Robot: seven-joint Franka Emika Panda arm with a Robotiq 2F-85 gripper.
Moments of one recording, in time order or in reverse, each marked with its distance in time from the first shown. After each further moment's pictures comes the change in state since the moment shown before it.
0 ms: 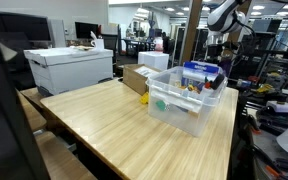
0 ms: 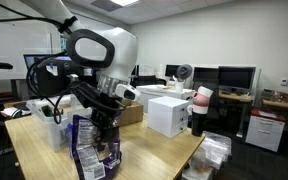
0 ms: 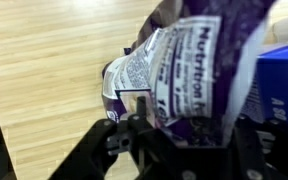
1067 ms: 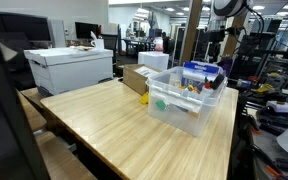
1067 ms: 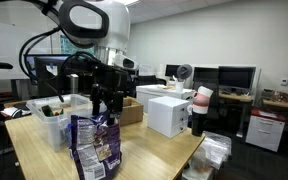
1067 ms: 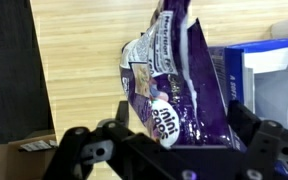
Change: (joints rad) arm 0.006 -0.171 0.047 0.003 -0.162 -0.041 0.058
